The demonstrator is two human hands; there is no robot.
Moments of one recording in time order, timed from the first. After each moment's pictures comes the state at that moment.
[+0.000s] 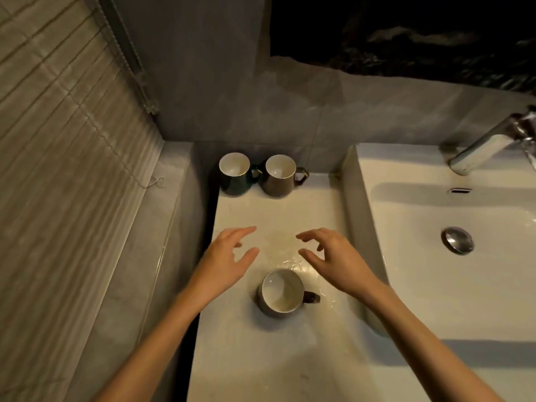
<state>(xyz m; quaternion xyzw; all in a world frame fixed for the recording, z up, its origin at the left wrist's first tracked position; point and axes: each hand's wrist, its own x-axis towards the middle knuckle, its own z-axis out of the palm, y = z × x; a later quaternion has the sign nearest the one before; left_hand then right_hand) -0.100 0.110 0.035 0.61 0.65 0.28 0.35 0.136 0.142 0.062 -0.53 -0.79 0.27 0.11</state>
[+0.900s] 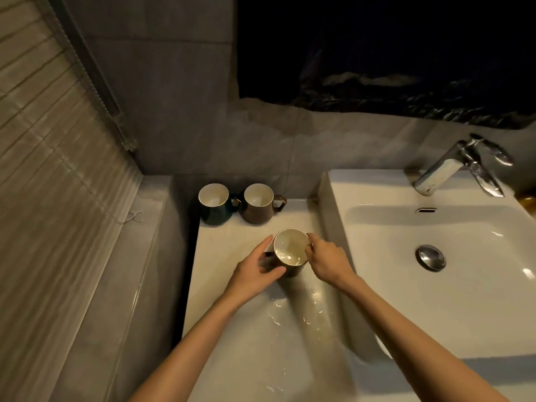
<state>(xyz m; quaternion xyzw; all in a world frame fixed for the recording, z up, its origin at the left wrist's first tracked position) -0.025 0.154 0.018 0.53 0.58 0.31 0.54 0.152 0.191 0.057 -0.66 -0.72 0.22 0.02</state>
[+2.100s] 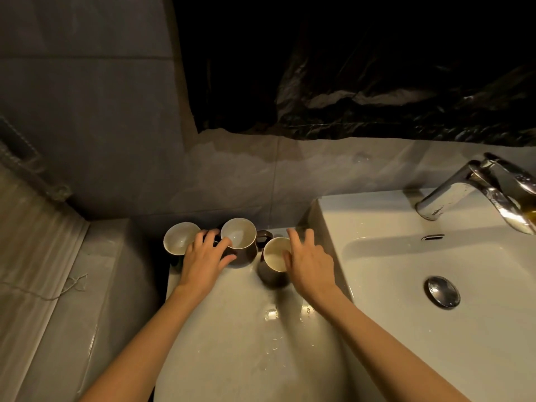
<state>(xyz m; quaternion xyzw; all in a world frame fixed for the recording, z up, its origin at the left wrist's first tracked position) -0.083 0.317 -0.030 0.76 0.64 0.09 -0.01 0.137 0.288 0.028 -0.70 -0.71 0.08 0.00</state>
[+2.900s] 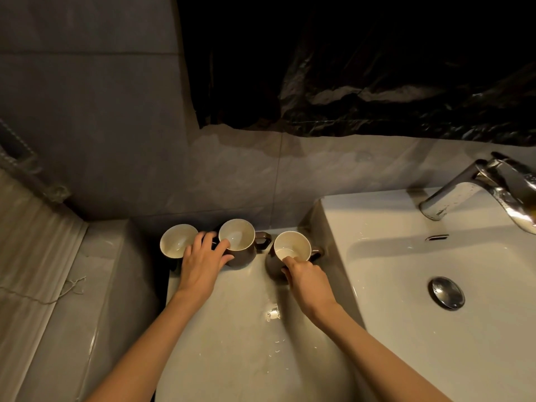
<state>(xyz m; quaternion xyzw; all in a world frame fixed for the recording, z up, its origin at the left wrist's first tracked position) -0.088 0.314 -0.035 0.76 0.65 0.06 -0.04 0.139 0.275 -0.003 -0.64 -0.75 0.14 0.04</state>
